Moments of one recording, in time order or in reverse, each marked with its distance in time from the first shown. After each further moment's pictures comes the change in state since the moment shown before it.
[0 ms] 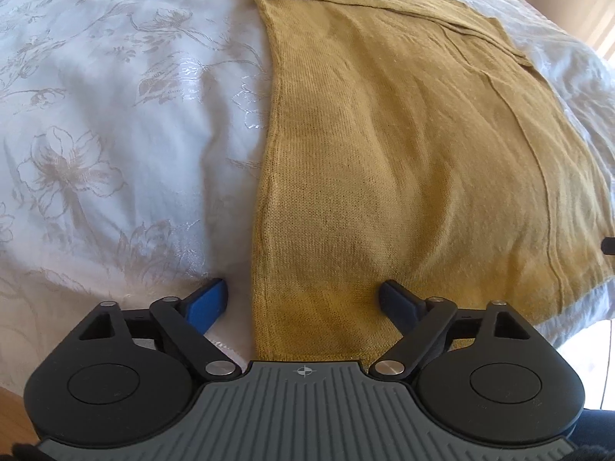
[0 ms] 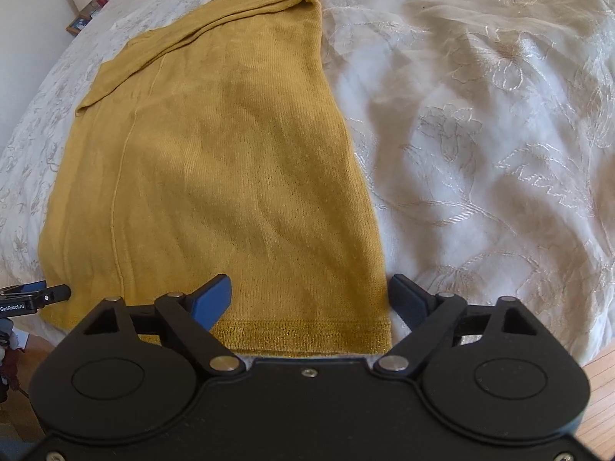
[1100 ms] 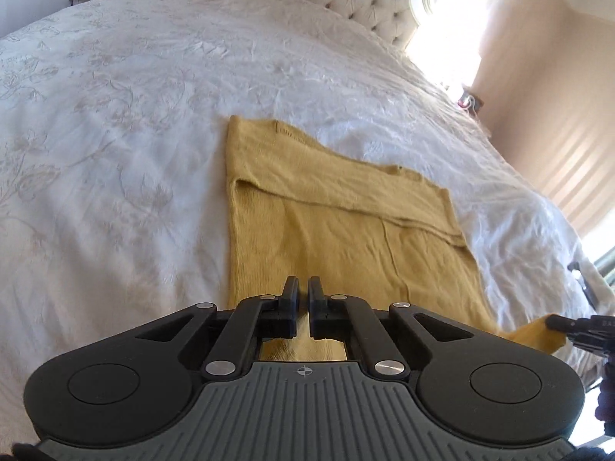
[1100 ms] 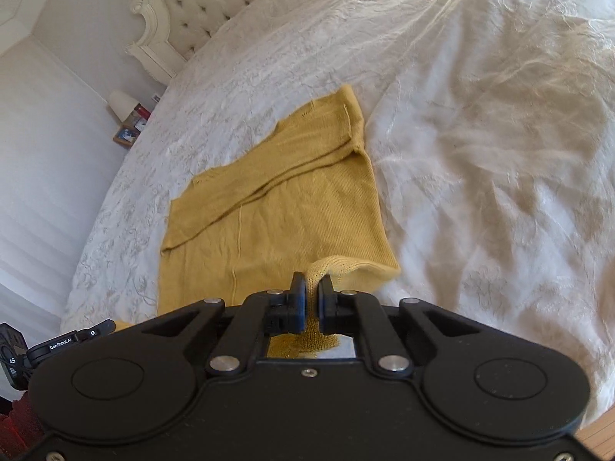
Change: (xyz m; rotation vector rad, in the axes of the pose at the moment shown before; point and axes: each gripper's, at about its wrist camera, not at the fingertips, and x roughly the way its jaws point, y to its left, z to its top) left arm -0.080 0.007 0.100 -0.167 -0.328 -0.183; right arm -0.072 0.003 0.083 0.169 -0.267 0.250
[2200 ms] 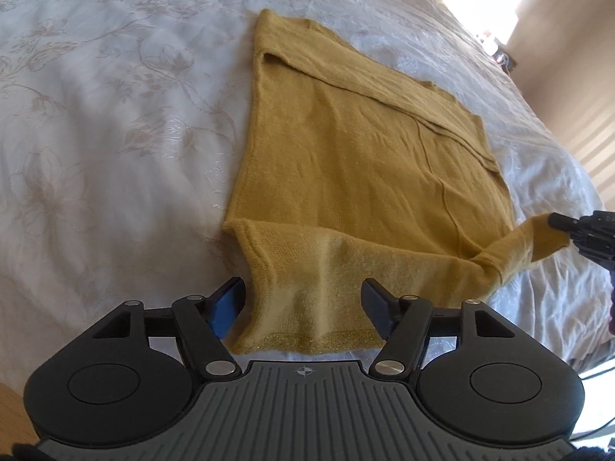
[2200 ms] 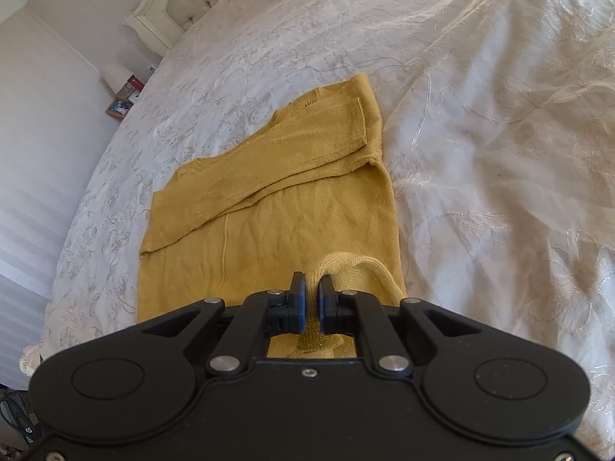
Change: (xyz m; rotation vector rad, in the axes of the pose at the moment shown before) left arm 0.032 0.005 -0.077 -0.072 0.221 0.049; right arm 0.058 0.003 0.032 -0.072 0.110 -0.039
